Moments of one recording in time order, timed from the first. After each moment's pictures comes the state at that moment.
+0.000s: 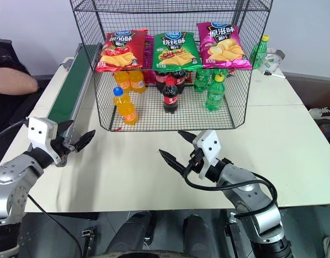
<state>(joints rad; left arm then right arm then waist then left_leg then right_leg) -0.01 0.59 0.33 -0.28 -0.42 0.40 -0.54 0.00 -0.41 0.08 -0.60 0.45 0.48 0.55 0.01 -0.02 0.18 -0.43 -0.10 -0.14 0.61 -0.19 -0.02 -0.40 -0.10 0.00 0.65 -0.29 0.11</state>
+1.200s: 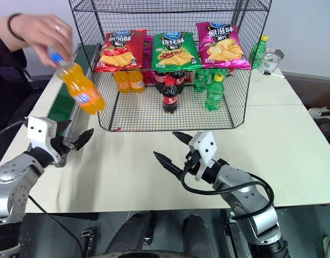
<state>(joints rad) -0.02 0.58 0.33 -0.28 -0.42 0.43 -0.48 -0.01 -0.40 0.11 -0.61 0.46 0.47 0.56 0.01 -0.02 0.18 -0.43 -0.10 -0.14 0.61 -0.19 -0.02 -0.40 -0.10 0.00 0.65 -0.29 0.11</state>
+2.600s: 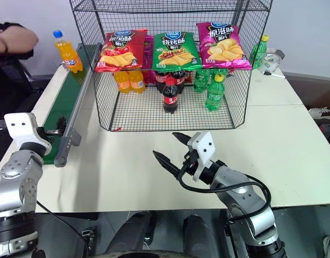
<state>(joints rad) -0.14 0.45 0.41 -0.16 -0.27 0.37 -0.08 0.00 -0.38 0.13 -0.62 0.45 0.48 0.52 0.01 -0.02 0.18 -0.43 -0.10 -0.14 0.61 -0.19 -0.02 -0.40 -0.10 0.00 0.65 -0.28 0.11</state>
